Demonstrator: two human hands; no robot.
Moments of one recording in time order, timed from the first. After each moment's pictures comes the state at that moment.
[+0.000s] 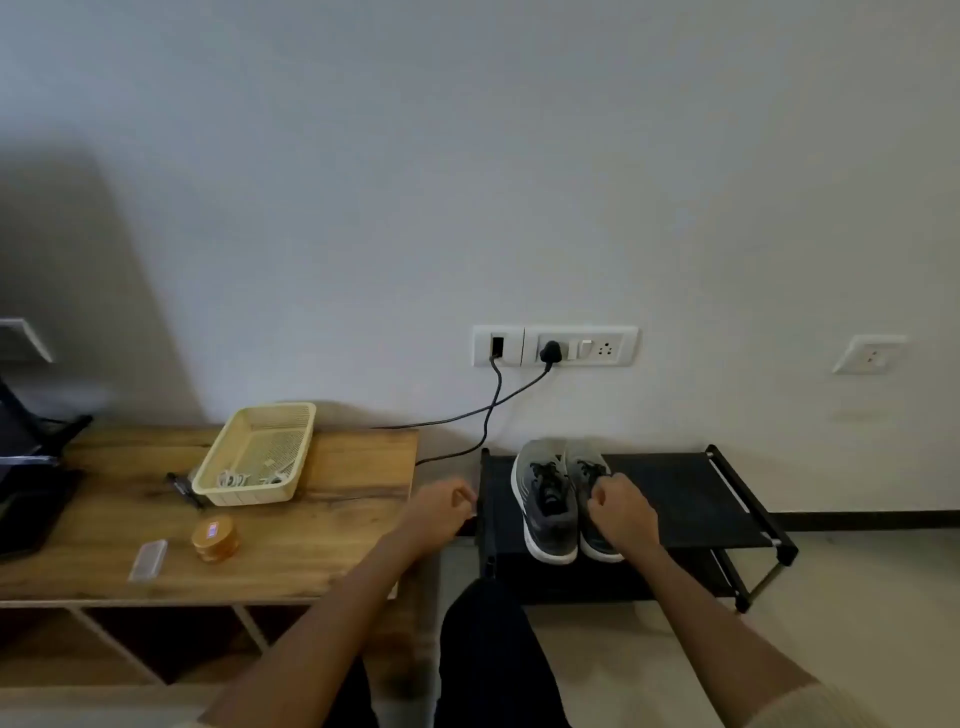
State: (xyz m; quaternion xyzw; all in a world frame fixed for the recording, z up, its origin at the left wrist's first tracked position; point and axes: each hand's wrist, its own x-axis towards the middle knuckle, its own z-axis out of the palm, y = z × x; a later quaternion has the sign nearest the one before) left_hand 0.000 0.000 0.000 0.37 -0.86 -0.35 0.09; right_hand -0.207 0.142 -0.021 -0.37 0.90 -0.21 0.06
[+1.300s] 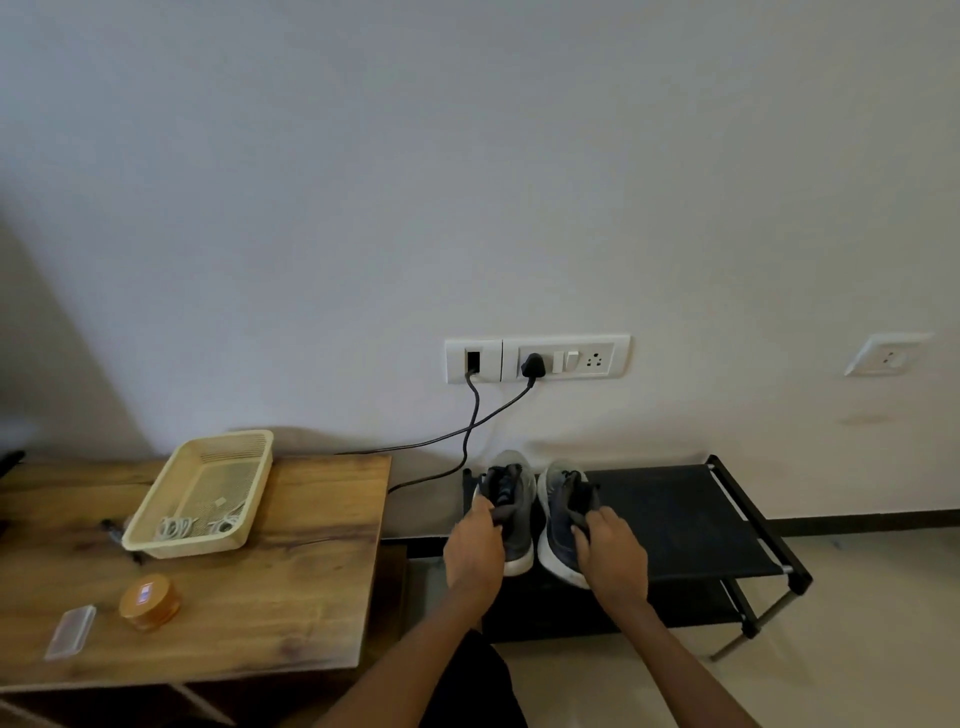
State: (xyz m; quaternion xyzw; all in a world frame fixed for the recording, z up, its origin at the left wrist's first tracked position) left_hand -0.111 0.018 -0.039 0.46 -0.83 -0.27 0.14; right_hand -0.238 0.120 -0.067 -0.39 0.89 -0.22 -0.04
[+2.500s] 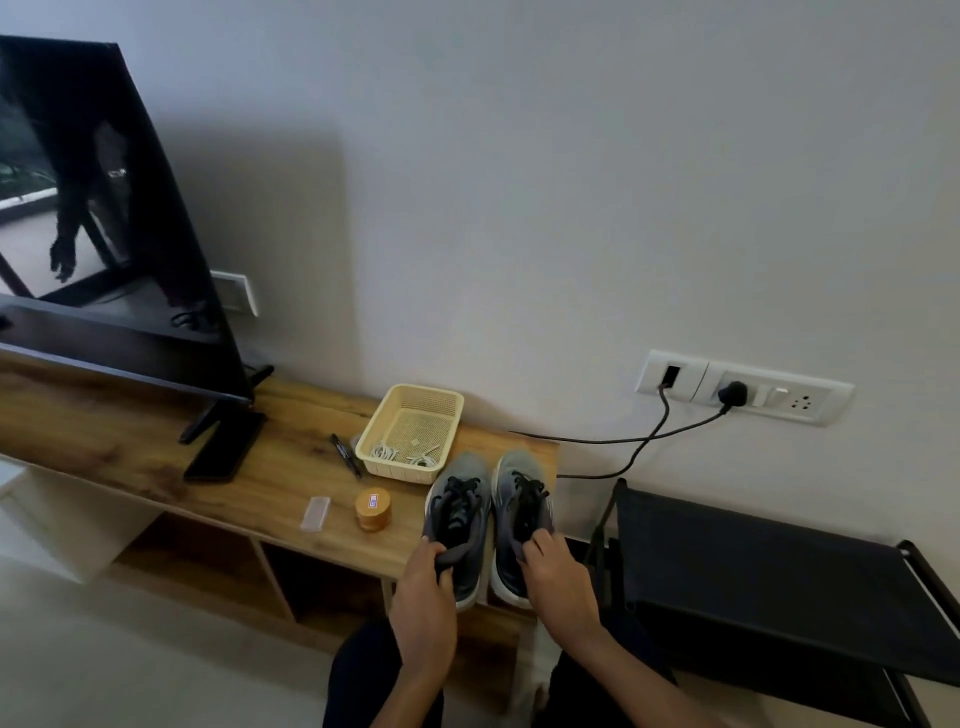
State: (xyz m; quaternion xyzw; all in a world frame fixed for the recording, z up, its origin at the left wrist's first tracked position) left_hand 0.172 -0.021 -0.068 0.65 -0.63 -0.29 0.31; right_hand 0.012 0.006 -0.081 -0.67 0.72 -0.15 -0.12
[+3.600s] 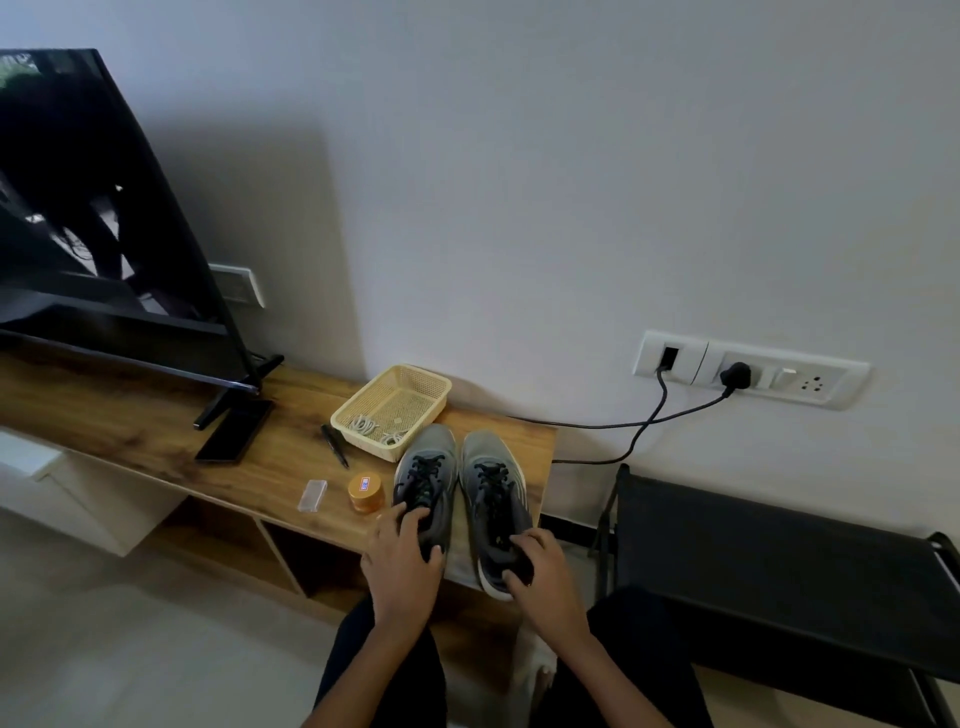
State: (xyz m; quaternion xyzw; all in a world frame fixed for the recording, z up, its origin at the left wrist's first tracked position) left_hand 0.161 -0.027 -0.059 0.65 -0.70 -0.18 0.24; right_hand -0.008 0.026 -0.096 -0.59 0.71 -0.33 0.19
